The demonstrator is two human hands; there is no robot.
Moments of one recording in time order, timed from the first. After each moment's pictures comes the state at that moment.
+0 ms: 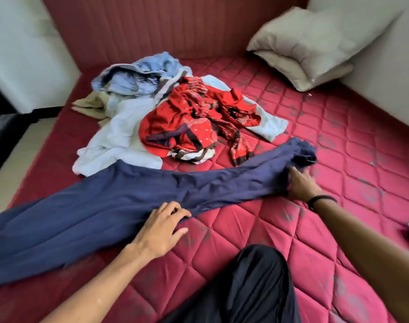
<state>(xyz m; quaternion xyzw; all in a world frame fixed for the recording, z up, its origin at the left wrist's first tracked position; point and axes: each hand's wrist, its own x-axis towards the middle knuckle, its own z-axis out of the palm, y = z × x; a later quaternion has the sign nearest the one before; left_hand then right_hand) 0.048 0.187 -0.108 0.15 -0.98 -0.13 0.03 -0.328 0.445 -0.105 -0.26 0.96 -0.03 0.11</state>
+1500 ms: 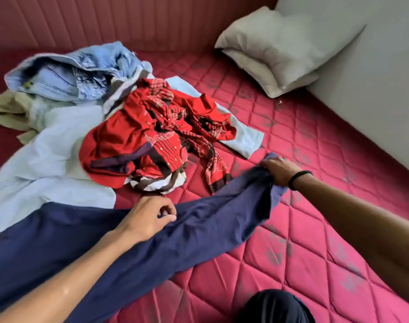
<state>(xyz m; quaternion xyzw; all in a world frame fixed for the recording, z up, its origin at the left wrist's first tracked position) -0.143 0.110 -0.120 0.12 -0.93 -0.34 0.01 -0.459 0.410 -0.076 -0.36 0.92 0.12 0.10</state>
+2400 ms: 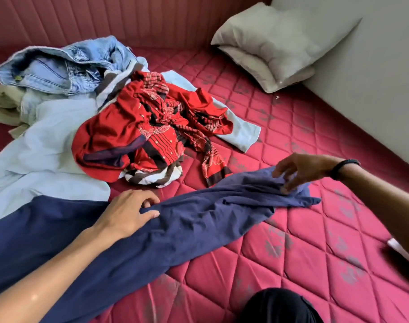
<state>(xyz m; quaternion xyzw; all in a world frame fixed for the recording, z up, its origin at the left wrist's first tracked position) -0.113 0.091 -0.114 0.13 -0.95 -0.27 0.04 -0.446 0.459 -0.021 -0.32 0.90 0.02 0.30</state>
